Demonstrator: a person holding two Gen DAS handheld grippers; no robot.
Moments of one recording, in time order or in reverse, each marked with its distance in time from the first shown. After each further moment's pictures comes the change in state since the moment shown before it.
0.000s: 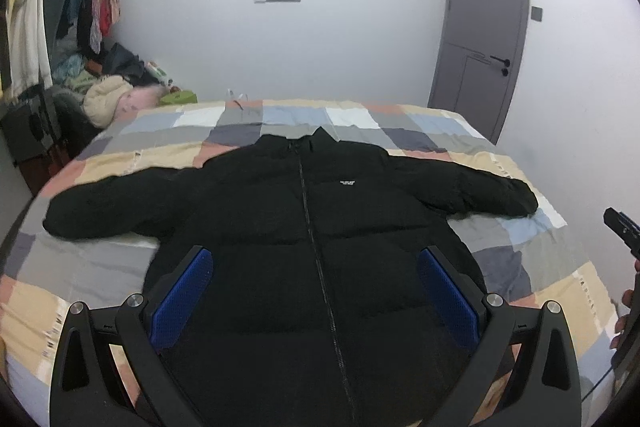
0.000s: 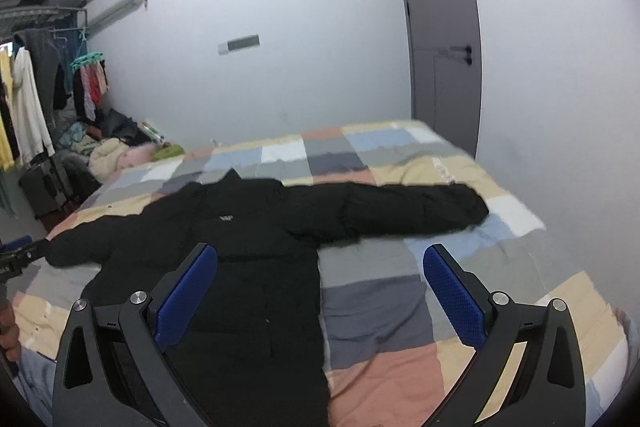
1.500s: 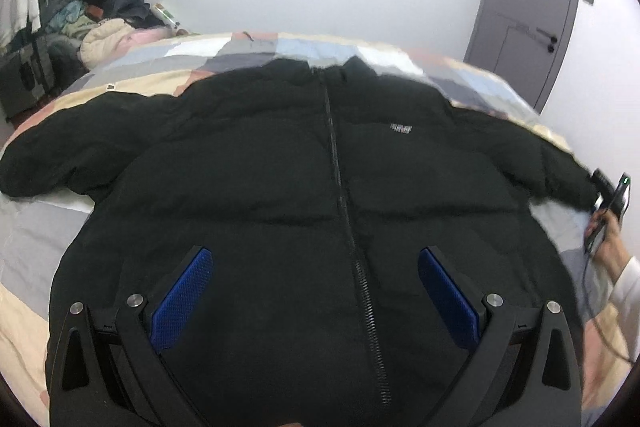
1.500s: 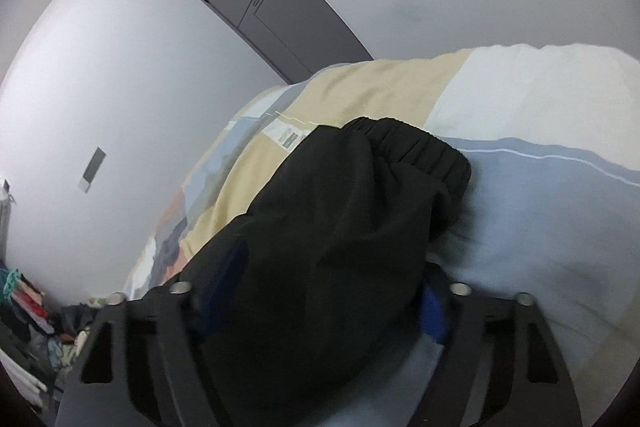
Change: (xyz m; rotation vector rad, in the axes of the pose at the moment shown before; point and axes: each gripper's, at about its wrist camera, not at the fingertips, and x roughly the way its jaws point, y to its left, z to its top) left arm 0.220 0.036 -0.045 -0.072 0.158 0.056; right arm 0.347 -0.331 -0.037 0.747 -0.061 -0.105
